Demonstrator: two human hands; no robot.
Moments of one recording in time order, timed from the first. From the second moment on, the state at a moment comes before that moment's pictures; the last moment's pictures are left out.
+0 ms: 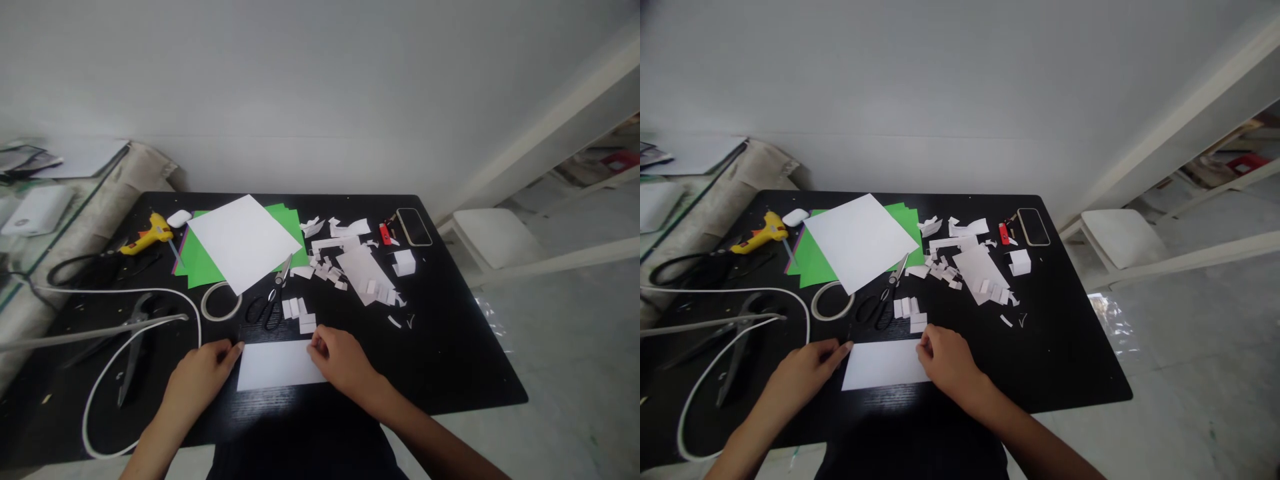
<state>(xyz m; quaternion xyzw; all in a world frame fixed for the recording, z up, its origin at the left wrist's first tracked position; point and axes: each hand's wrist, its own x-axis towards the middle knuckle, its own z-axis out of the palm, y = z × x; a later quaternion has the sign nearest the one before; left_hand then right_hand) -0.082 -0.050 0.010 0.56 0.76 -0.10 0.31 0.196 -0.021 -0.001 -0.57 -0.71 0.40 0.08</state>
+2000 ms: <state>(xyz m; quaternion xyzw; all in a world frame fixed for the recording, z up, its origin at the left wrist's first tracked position) -0.087 -0.050 0.004 0.56 0.76 -0.08 0.32 0.196 -0.019 0.000 -0.57 -0.71 0.41 0.08</state>
